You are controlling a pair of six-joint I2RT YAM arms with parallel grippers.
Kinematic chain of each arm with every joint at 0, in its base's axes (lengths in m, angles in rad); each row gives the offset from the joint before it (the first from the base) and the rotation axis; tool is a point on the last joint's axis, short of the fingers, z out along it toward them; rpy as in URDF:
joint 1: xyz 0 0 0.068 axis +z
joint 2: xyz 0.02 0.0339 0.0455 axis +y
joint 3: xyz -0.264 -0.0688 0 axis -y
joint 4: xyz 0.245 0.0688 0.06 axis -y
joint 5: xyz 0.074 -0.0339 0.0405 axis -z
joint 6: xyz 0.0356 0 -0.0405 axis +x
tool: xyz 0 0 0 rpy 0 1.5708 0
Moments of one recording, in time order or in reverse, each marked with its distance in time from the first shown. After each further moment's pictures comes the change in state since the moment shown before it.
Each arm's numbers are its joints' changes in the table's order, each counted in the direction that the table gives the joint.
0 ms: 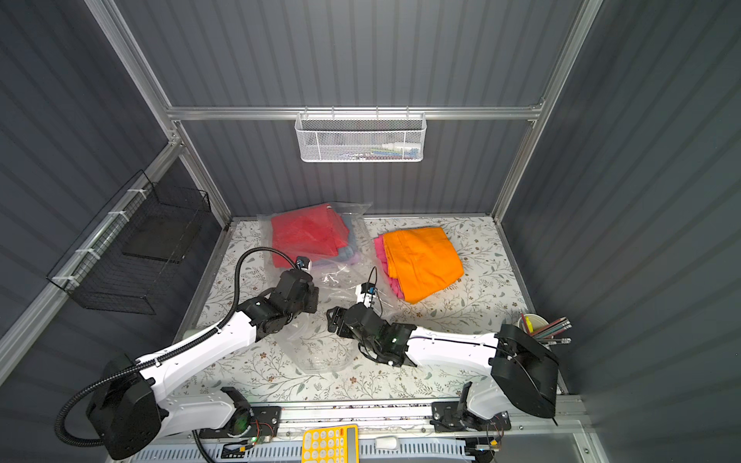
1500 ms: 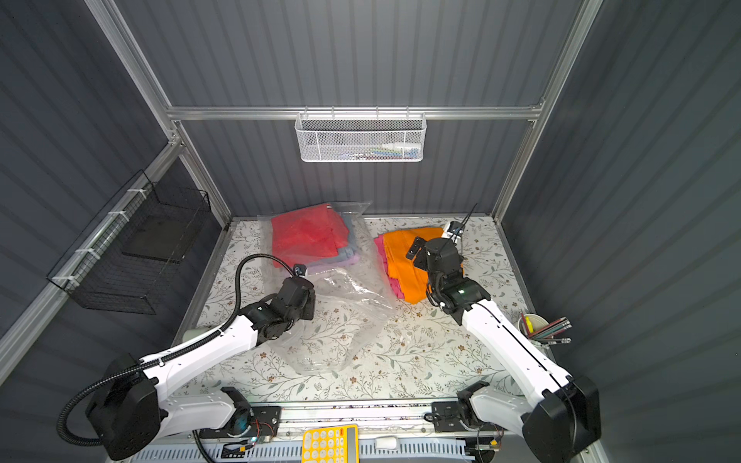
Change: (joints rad) left arm -0.005 0.003 -0.064 -0.021 -0.066 -0.045; right arm -0.677 -0.312 0.130 -0.305 0.132 -0.476
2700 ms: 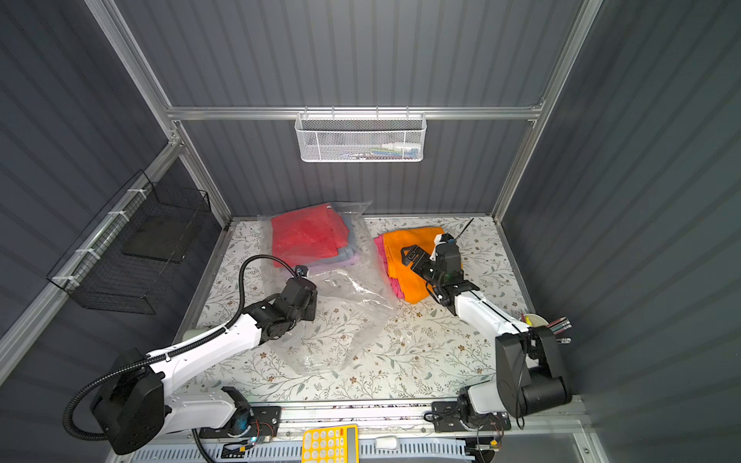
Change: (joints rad) left arm -0.003 0.032 0.000 0.001 0.001 -0.019; right arm -0.179 0.323 -0.125 0.391 -0.630 0.203
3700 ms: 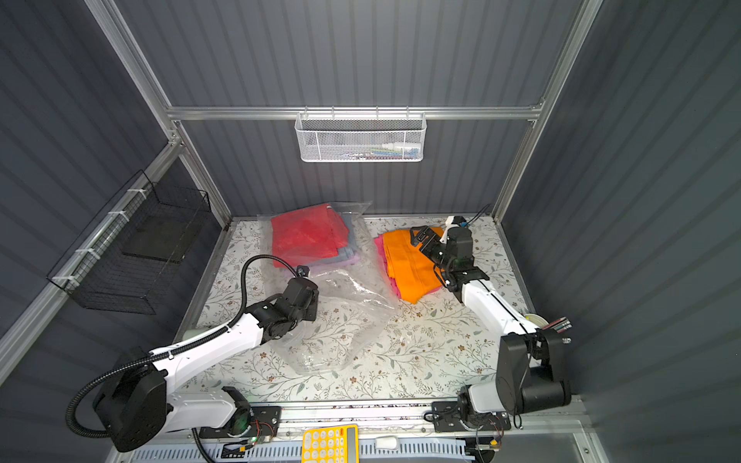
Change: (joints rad) left arm -0.004 0.015 0.000 0.011 0.000 0.000; right arm -0.107 -0.046 0.138 -0.047 -0.025 -0.002
